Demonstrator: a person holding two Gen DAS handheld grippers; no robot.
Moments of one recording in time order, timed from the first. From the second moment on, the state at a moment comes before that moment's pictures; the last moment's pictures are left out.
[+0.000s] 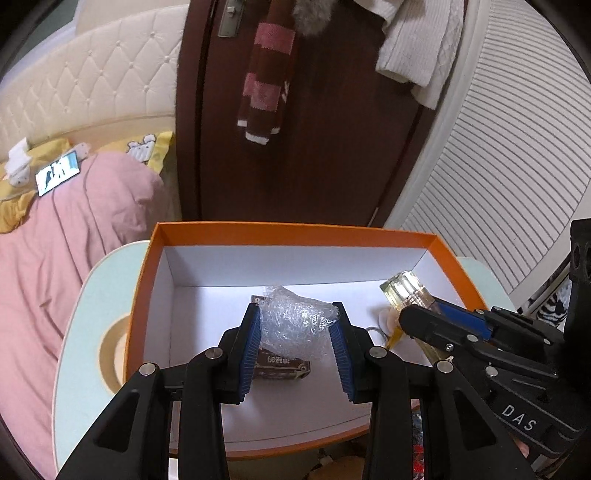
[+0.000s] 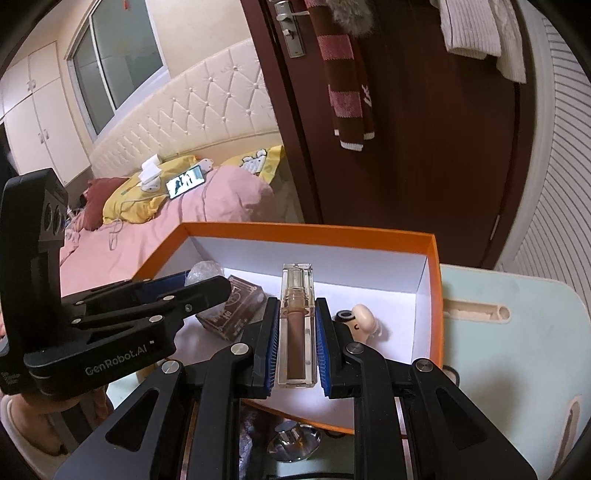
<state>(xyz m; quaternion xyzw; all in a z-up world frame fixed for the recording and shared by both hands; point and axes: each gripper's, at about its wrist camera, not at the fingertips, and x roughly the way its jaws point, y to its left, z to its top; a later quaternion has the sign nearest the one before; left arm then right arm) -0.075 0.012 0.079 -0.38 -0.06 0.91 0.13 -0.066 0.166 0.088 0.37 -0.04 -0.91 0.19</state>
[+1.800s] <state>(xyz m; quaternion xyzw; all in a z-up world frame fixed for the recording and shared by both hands) 0.074 -0.028 0.051 -0.40 -0.05 0.91 0.03 0.063 0.170 0.064 0.41 0.03 -0.90 0.15</state>
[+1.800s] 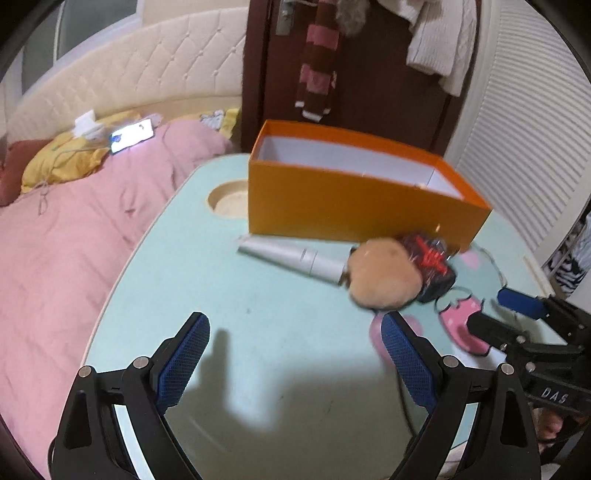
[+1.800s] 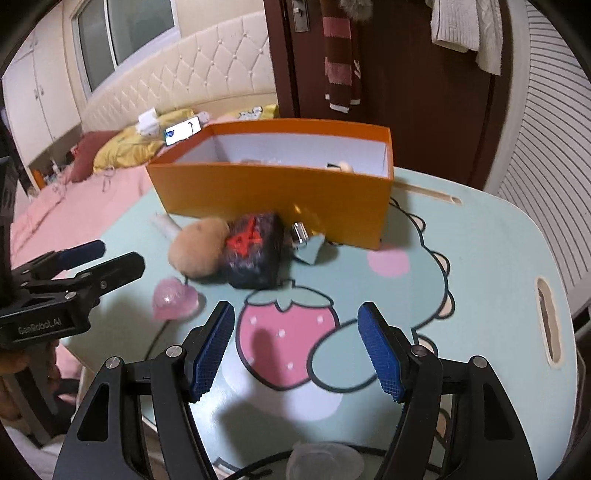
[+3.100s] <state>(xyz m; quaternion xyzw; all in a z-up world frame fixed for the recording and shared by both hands) 0.031 -0.054 0.064 -0.38 -0.08 0.92 0.03 0.067 0.165 0.041 0.42 0.07 -0.89 0.14</state>
